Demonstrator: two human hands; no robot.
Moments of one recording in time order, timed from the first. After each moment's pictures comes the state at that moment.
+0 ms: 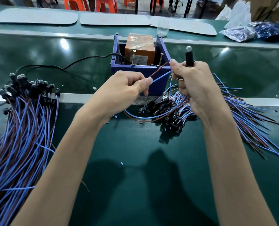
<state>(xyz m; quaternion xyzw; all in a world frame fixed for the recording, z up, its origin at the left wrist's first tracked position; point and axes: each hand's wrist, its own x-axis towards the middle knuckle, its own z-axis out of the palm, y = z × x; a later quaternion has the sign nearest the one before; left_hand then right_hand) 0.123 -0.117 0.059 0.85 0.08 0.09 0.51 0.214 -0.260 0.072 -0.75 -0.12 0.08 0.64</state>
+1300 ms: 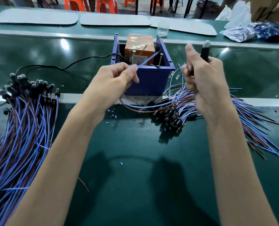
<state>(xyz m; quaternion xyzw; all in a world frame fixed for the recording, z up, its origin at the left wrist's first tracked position) 0.121 -0.108 0.063 0.79 0.13 0.16 0.58 0.213 -0.271 0.078 -0.67 -0.14 0.06 0.72</state>
